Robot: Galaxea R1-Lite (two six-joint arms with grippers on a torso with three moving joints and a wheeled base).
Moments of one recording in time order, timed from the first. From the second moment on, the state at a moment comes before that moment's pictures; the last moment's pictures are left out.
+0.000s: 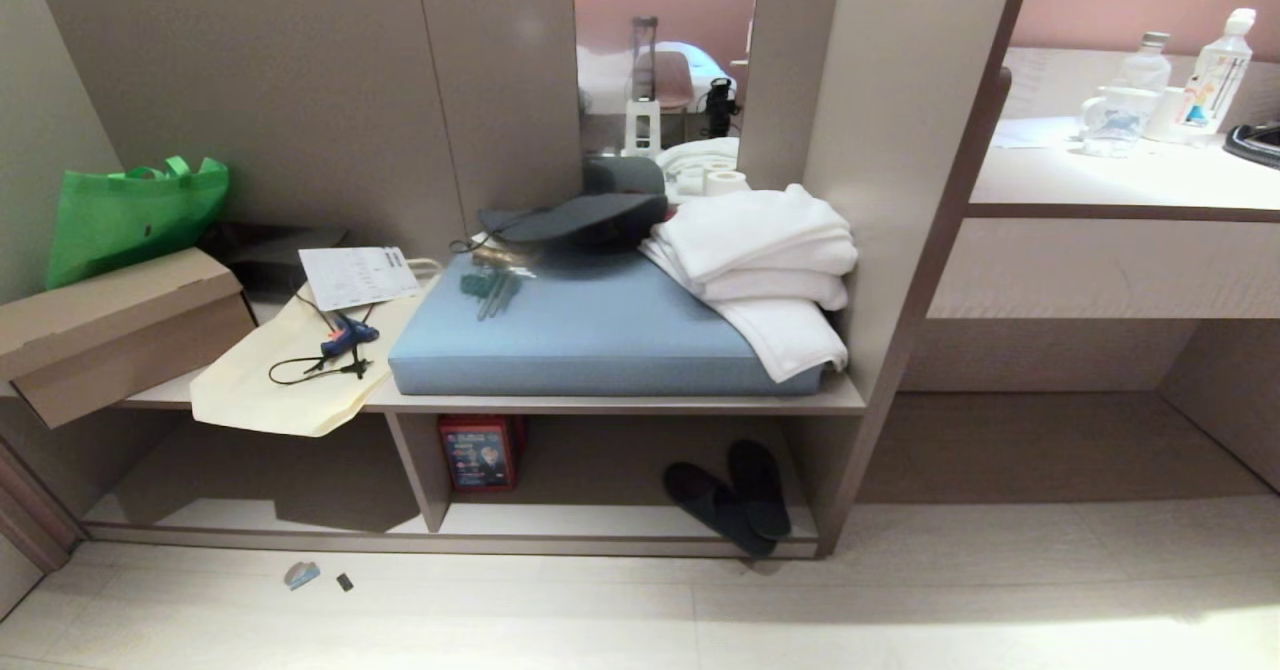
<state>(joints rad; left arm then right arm) 0.01 0.00 0.00 0.00 0.00 -0.01 0.01 0.00 0.00 0.00 0.01 -0.08</state>
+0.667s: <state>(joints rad) 0.01 0.00 0.00 0.00 0.00 -0.01 0.01 0.00 0.00 0.00 0.01 -0.09</state>
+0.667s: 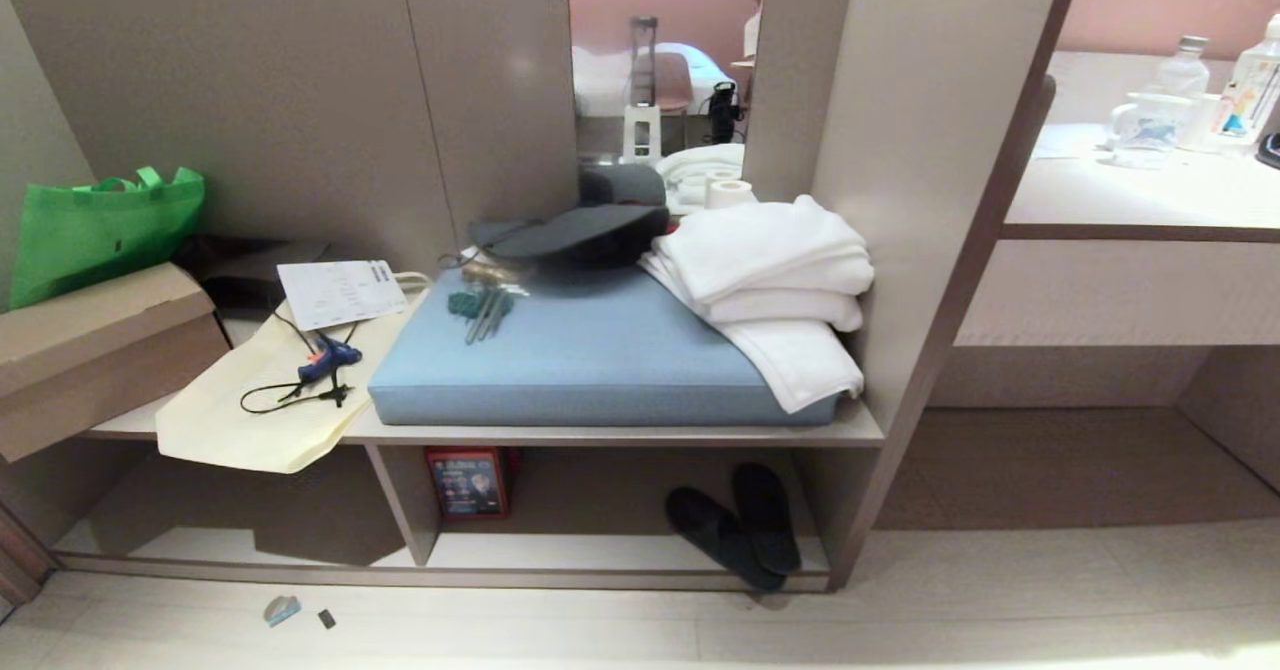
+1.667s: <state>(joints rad) 0.01 0.00 0.00 0.00 0.00 -0.01 0.01 0.00 0.00 0.00 0.01 -0.09</state>
